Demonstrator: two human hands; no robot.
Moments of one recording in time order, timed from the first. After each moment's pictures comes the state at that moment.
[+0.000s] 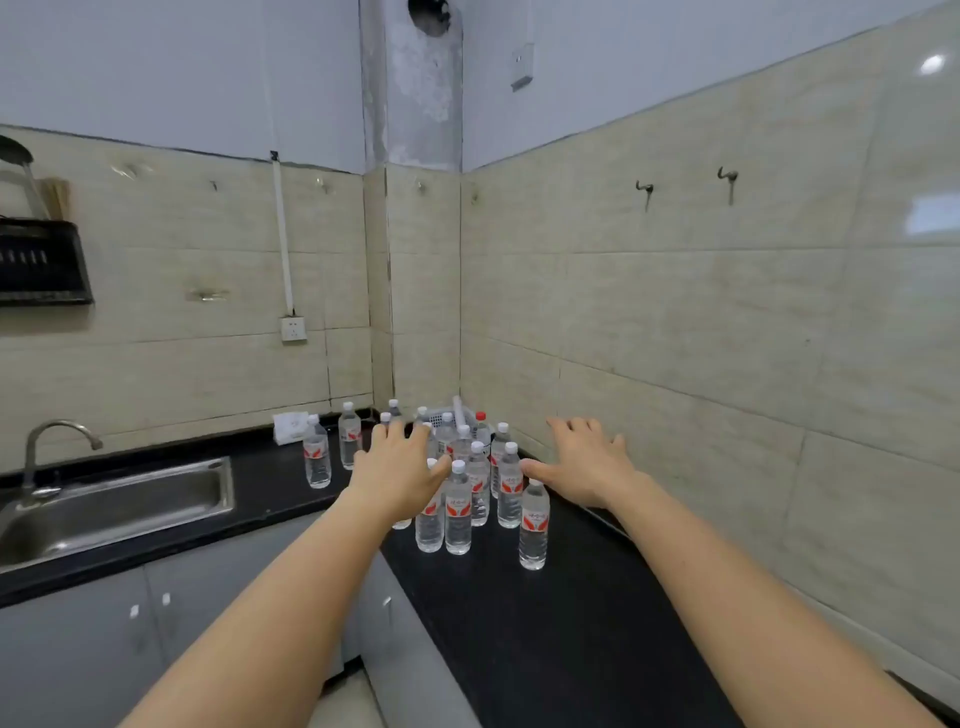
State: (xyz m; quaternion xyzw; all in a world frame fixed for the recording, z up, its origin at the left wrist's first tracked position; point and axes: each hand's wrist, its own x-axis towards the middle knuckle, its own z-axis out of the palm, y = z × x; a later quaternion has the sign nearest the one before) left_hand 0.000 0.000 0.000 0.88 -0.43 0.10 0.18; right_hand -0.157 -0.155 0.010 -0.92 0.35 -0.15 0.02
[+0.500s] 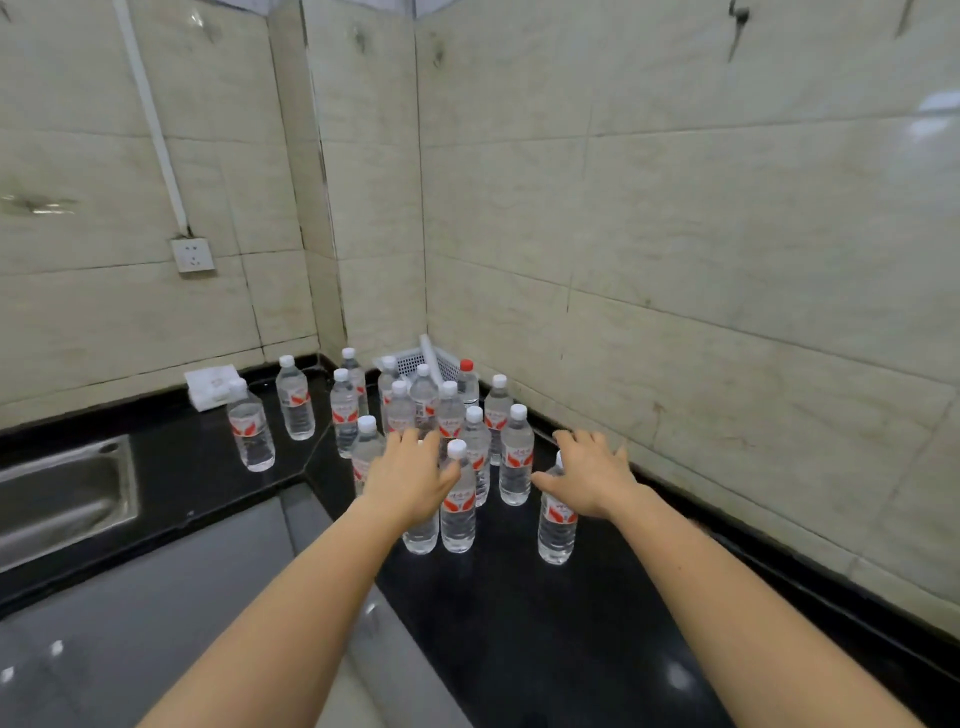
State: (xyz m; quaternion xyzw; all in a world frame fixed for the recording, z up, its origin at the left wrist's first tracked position) left_hand 0.189 -0.162 -0.100 0.85 -0.50 0.01 0.17; right_hand 0.020 -0.295 -0.100 -0.89 0.44 -0.06 0.07
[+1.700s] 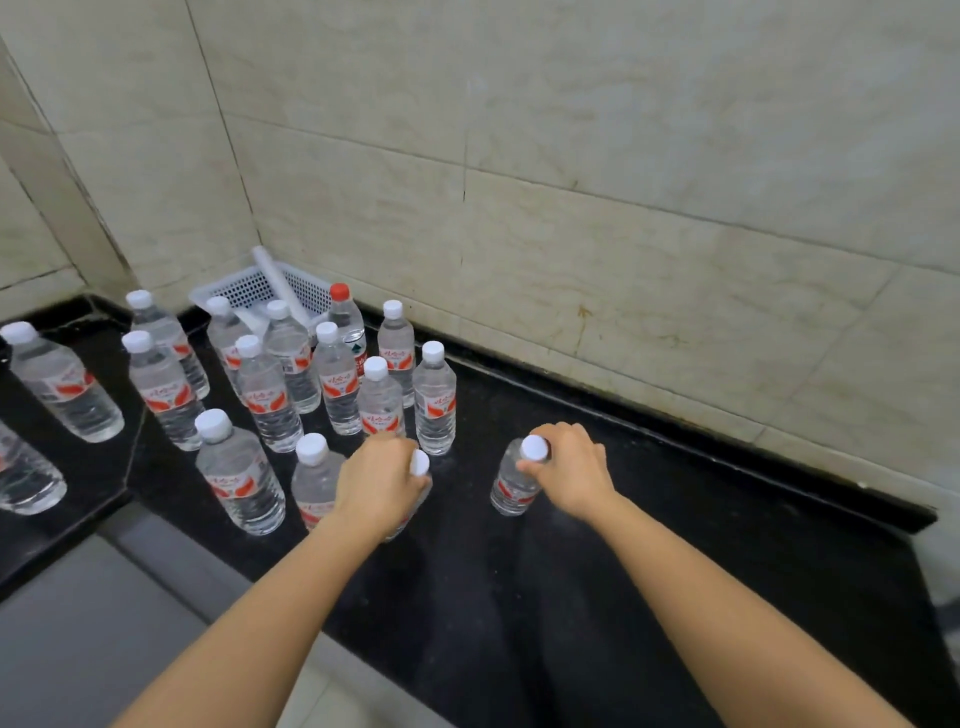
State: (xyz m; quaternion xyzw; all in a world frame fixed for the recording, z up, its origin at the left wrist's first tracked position) left_hand 0.262 -0.297 -0.202 0.75 -0.63 -0.06 0.18; right_hand 0.047 -0.367 -0.207 -0.78 0.59 -0.16 0.17
